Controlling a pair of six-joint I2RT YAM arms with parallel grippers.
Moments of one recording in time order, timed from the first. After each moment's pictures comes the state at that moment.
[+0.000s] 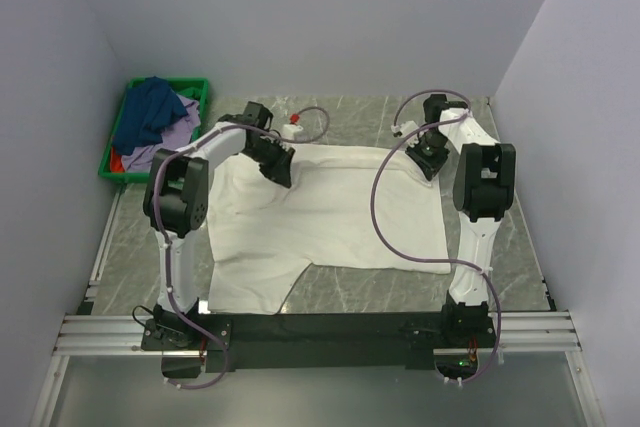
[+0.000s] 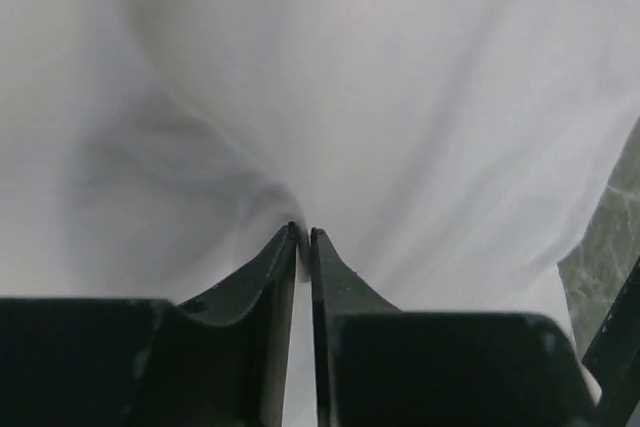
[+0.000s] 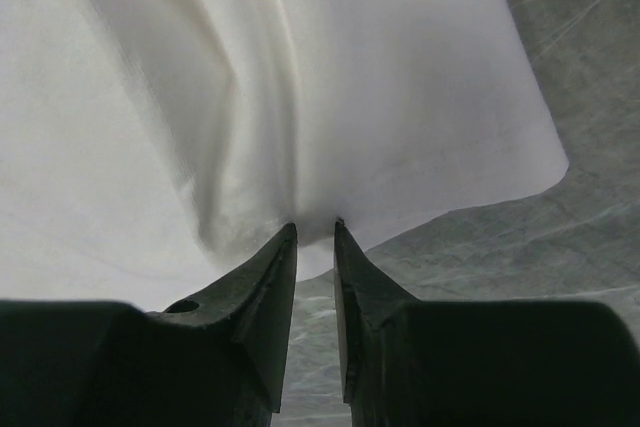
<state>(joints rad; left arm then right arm) -0.29 2.12 1.64 -0.77 0.68 0.46 0.01 2.24 1.82 -1.06 -0.06 -0.80</state>
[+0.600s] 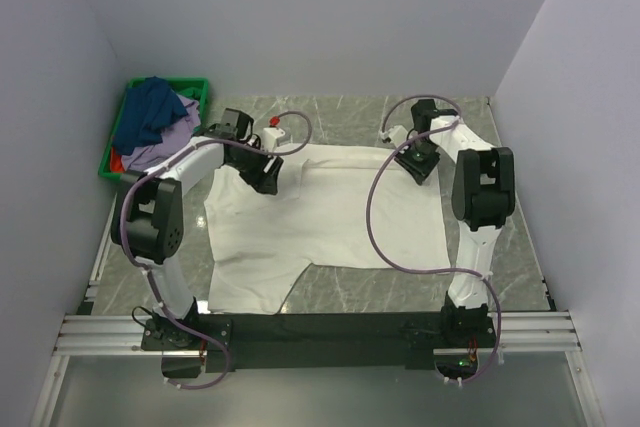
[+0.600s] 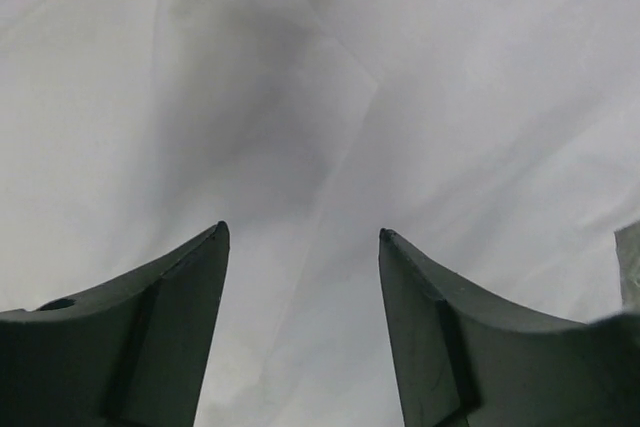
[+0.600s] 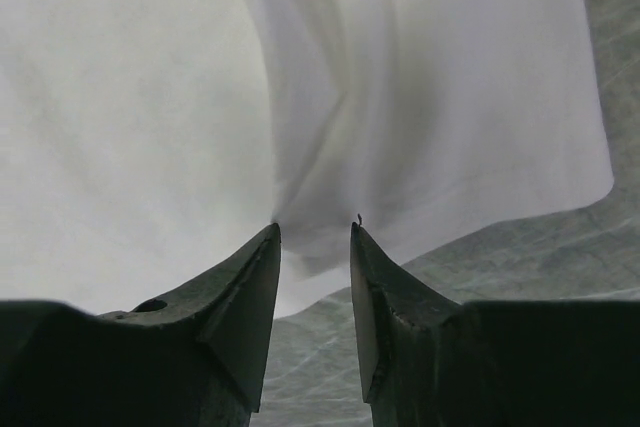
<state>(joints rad) -0.26 1.83 1.34 -0.65 0.53 0.46 0.07 2.12 1.64 -0.94 -0.04 -0.81</state>
